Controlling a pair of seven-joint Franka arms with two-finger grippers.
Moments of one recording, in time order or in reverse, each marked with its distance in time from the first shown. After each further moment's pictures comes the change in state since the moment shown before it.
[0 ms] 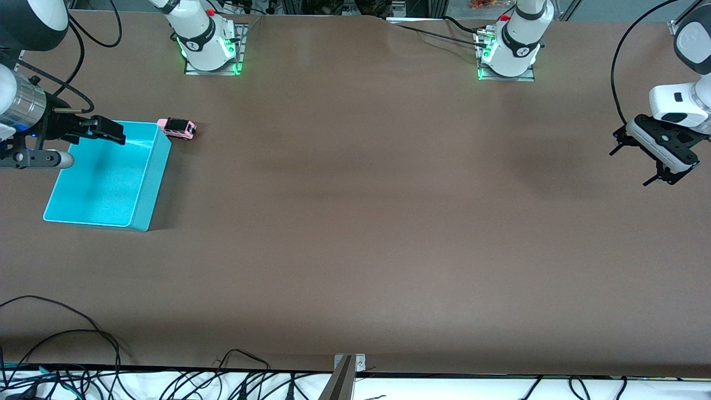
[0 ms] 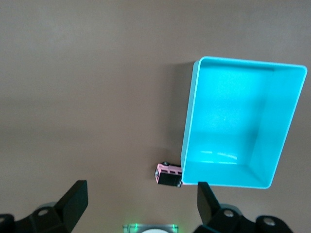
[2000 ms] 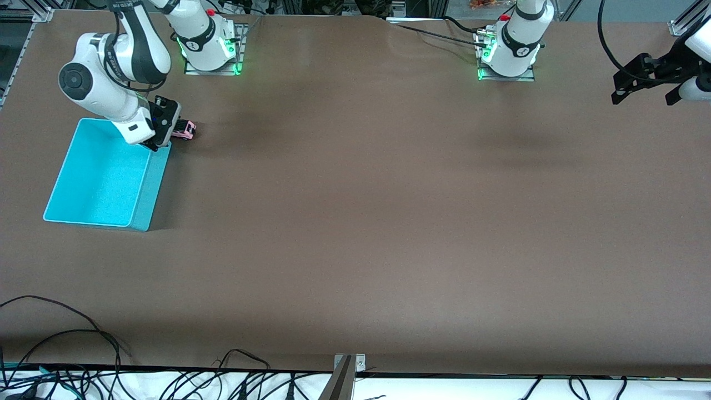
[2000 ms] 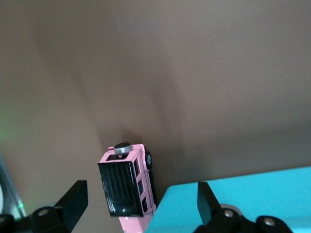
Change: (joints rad) left arm -0.008 0.013 -0.218 0.545 0.059 -0.711 -1.200; right arm -0.003 -0.189 -0.108 -1.071 -0.002 0.855 -1.334
